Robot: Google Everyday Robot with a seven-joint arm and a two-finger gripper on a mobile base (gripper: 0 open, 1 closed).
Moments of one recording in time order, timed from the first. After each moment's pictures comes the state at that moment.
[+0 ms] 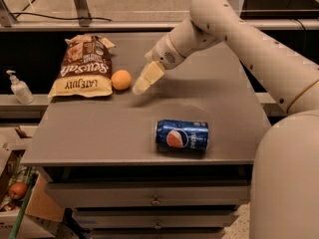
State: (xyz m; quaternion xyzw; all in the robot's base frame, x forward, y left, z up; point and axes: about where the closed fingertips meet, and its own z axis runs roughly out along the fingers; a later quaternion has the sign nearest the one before) arm 0.672 0.049 0.835 -0.59 0.70 0.29 0.29
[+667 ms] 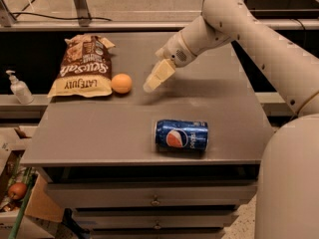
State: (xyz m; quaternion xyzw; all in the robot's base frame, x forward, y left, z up) arm 0.681 0.012 0.838 -0.58 0.71 0.27 0.30
